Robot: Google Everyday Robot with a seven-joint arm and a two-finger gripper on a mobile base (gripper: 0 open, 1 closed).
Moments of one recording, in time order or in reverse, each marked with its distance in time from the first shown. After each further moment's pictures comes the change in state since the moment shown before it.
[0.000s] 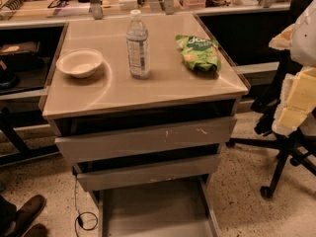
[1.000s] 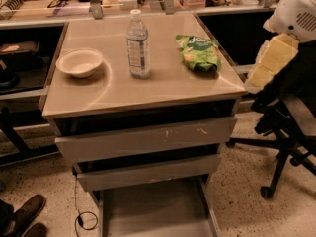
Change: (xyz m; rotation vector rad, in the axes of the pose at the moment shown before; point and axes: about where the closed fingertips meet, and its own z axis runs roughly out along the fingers) arm -0.018 -0.074 0.017 0.024 -0.101 0.204
